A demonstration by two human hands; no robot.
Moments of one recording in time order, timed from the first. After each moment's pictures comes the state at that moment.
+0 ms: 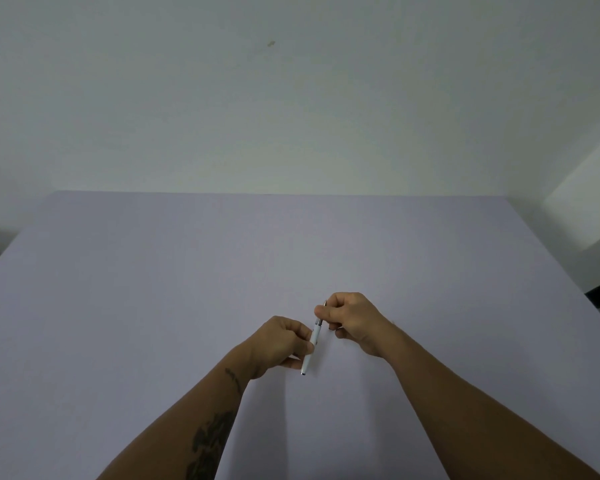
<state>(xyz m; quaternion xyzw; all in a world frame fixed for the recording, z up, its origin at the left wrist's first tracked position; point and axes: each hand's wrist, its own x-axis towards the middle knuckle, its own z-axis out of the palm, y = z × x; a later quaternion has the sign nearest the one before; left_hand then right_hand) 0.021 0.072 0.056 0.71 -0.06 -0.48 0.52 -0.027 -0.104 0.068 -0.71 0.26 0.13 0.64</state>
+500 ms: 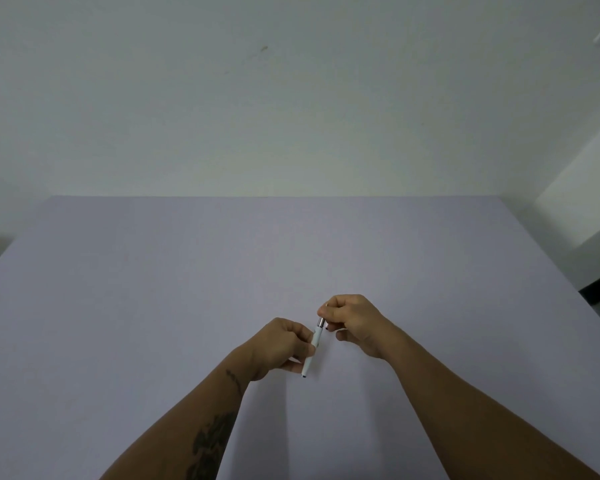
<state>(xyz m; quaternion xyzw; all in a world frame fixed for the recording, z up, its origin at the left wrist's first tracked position) 0.016 0.068 0.060 0.70 -0.07 -0.49 0.51 -0.035 -0.109 0.072 -0.68 0.27 0.13 0.66</state>
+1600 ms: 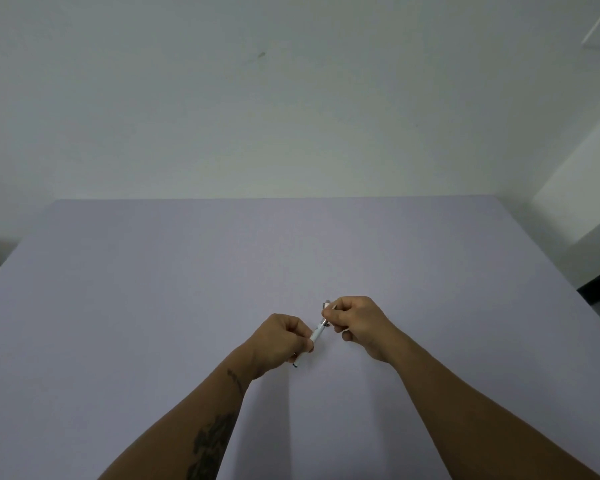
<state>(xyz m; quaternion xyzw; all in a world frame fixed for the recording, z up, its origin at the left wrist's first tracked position) 0.006 0.070 0.060 0.76 -0.12 -0.41 0.49 -0.056 -0.109 0.074 -0.70 0.27 0.09 0.65</state>
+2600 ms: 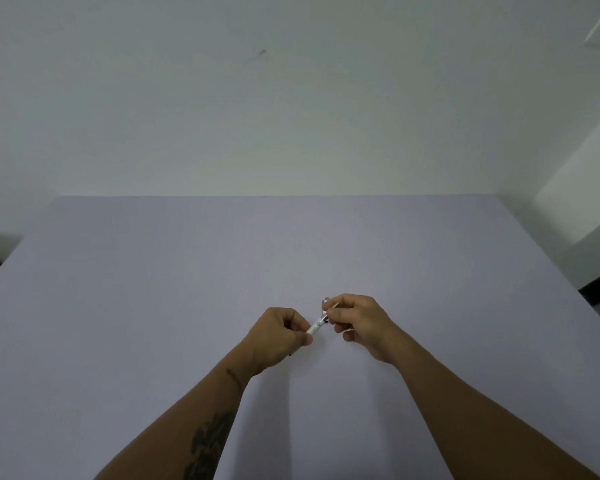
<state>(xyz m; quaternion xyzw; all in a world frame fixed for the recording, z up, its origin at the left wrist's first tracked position) 0.002 0.069 0.057 0.79 -0.13 -0.34 0.49 -0.065 -0.116 0.072 -0.69 0.26 0.09 0.67</state>
